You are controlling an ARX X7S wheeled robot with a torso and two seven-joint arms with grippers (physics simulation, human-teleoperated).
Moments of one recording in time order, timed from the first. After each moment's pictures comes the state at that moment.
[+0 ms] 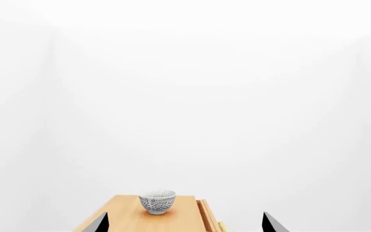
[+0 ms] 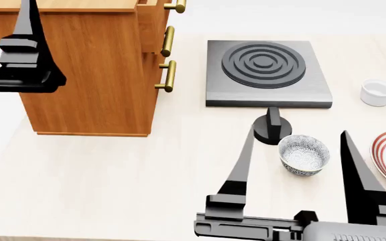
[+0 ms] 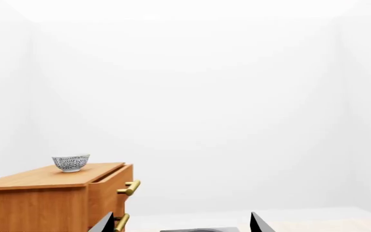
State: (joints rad) left arm -0.80 -0.10 0.08 0.72 -0.31 -1.02 -0.28; right arm 0.16 0.13 -0.08 -0.98 0.15 0.69 0.25
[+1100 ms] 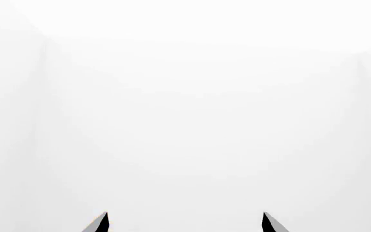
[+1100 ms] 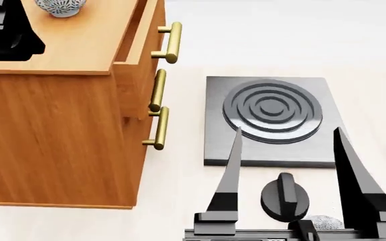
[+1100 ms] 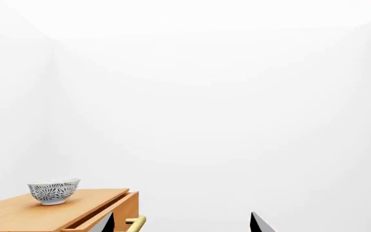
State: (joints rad) left arm -0.98 -0.09 0.02 0.81 -0.45 -1.23 -0.37; right arm 0.12 0.20 -0.10 -1.01 0.23 0.58 0.27
